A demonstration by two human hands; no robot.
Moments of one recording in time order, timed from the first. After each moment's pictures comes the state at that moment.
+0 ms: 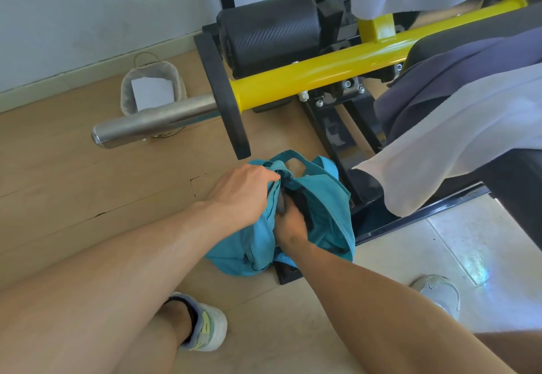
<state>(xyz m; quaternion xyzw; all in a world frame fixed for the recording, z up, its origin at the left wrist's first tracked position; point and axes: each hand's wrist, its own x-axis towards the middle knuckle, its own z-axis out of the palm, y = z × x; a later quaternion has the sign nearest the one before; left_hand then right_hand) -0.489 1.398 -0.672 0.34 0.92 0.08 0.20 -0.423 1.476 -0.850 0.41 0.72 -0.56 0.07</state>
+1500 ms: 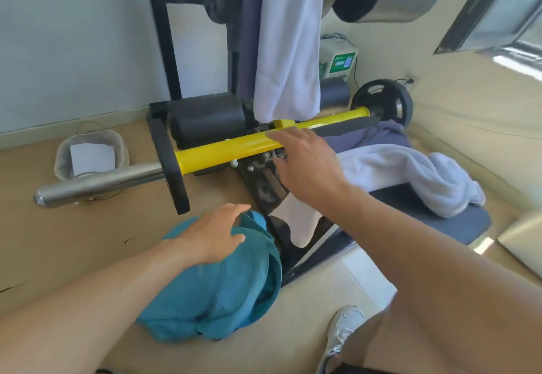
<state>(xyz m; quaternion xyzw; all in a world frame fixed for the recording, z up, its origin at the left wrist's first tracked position) -0.455 1.424 -0.633 0.41 0.85 0.18 0.26 -0.370 1.596 -0.523 0.17 0.97 -0.08 -0.14</state>
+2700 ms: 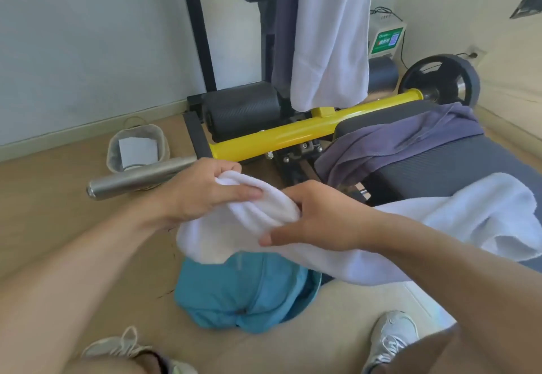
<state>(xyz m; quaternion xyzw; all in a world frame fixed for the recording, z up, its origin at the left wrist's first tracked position) -0.502 1.385 -0.551 0.35 0.79 0.41 0.30 -0.351 1.555 -0.534 0.08 0.92 -0.38 0.11</state>
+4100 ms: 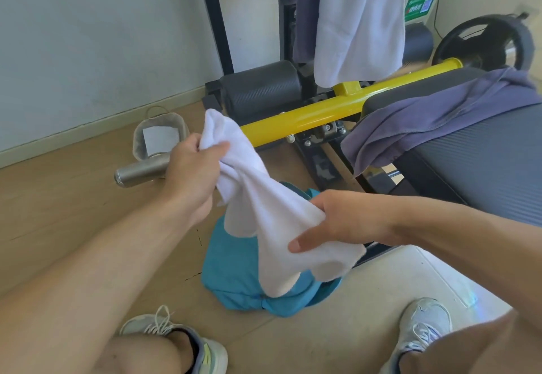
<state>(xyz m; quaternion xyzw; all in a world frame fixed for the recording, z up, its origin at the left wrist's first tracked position) -0.496 1.379 -0.562 0.00 0.76 0.63 0.15 -0.352 1.554 -0.561 0.13 0.82 -0.47 0.30</state>
